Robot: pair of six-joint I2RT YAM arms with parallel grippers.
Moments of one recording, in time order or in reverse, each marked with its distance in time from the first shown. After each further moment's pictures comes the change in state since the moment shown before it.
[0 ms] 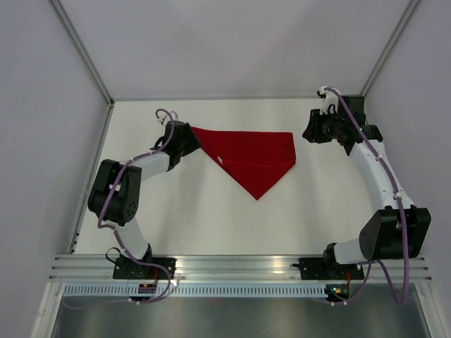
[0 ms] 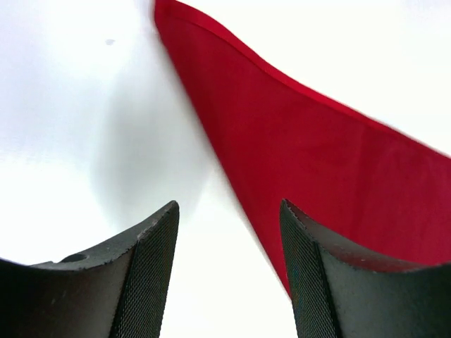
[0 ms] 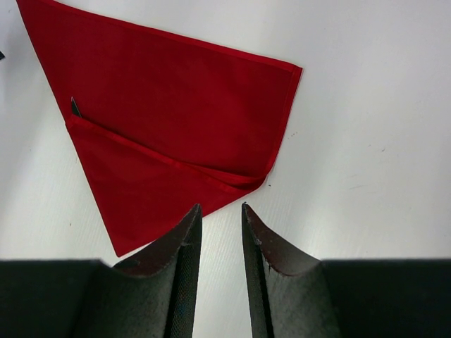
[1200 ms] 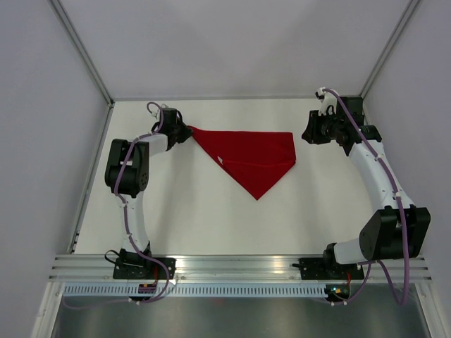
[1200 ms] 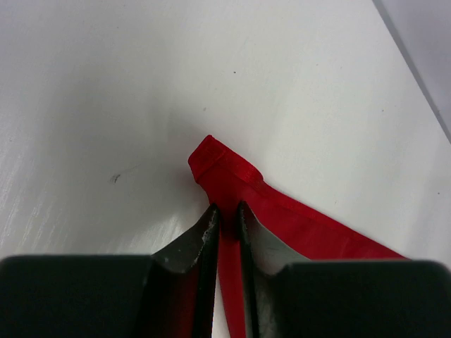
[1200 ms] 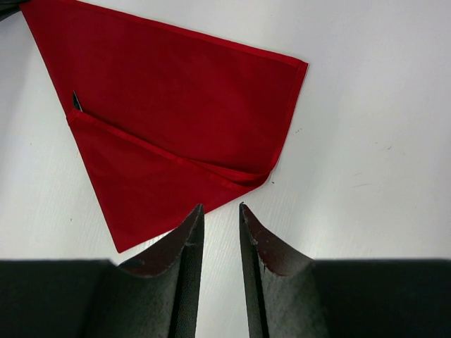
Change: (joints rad) left arm 0.183 0.367 0.355 -0.036 0.196 -0.216; right arm 0.006 0.000 -0.010 -0.004 -0.005 -0.005
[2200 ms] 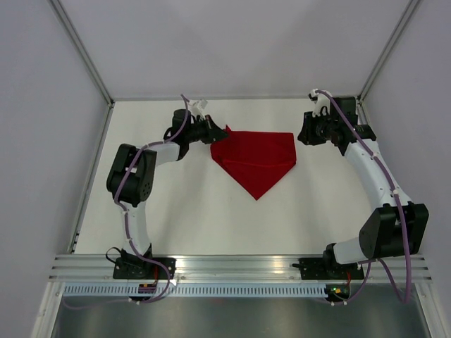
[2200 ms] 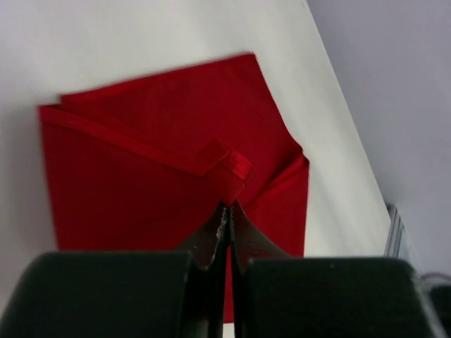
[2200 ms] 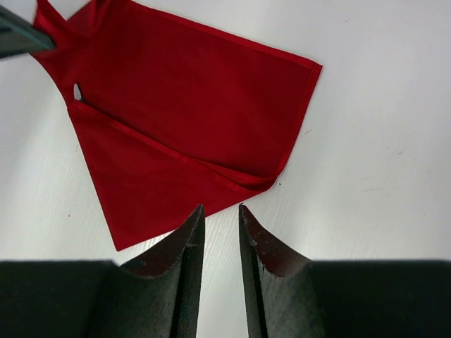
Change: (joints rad) left arm -0.136 -0.111 -0.140 0.353 0.577 0.239; right arm 0.043 0.016 0.000 0.000 0.024 -0.011
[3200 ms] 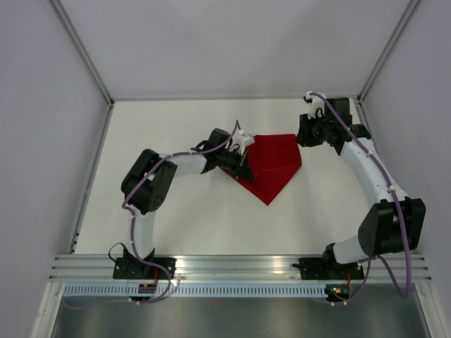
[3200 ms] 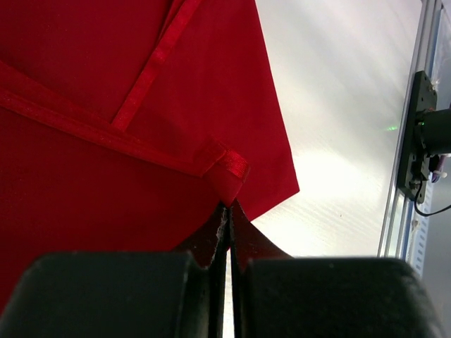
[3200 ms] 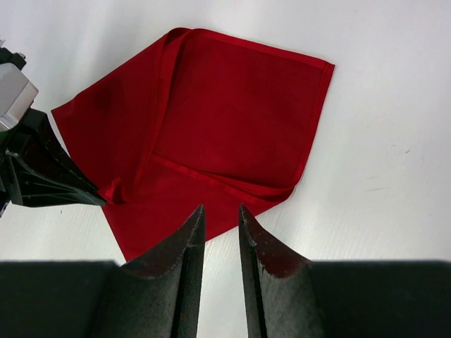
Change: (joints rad) left arm -0.302 0.000 0.000 -0.395 0.178 0.488; right arm 0.031 0.025 -0.005 0.000 0.026 -0.012
